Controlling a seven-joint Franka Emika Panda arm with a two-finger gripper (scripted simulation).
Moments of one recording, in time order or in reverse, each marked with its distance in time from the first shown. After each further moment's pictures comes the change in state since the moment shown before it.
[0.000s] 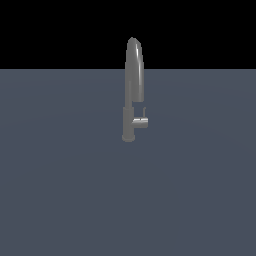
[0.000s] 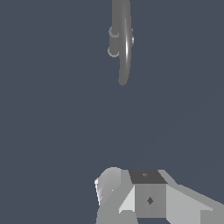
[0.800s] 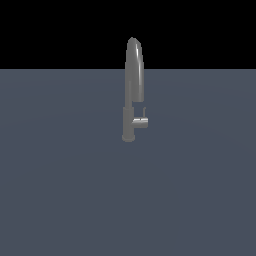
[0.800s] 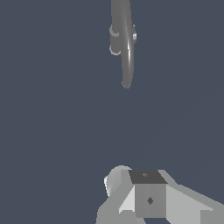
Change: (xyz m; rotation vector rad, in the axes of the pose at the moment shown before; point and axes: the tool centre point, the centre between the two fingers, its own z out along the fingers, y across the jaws) arm 0.026 -0.003 0.002 0.050 -0.056 0.051
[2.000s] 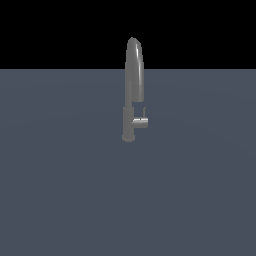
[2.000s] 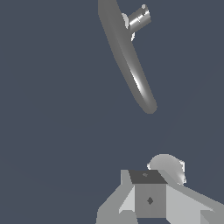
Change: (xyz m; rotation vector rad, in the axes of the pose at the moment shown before) arm 0.134 -0.002 0.028 0.268 -0.298 0.270
